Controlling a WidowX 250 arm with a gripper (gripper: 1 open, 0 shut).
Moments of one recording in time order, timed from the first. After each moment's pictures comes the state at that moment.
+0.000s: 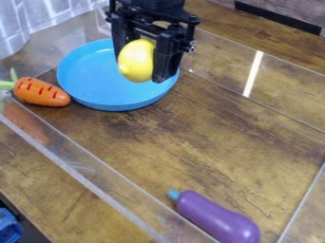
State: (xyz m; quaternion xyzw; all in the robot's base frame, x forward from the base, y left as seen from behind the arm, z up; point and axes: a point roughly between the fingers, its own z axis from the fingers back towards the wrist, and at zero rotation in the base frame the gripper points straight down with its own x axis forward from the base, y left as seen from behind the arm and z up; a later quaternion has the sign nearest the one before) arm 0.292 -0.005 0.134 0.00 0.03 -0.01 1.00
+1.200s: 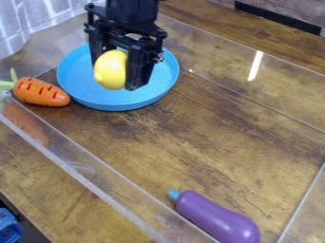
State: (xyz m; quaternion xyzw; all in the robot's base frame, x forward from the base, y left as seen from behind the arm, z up) arm 0.285 0.026 0.108 0.00 0.06 -0.01 1.00
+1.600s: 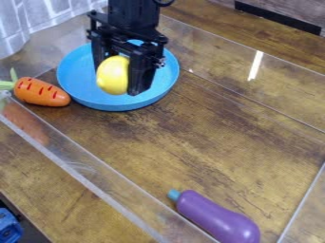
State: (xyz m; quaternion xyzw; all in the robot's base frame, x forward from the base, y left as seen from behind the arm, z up) arm 0.287 0.020 0.102 -0.02 0.07 -0.02 1.00
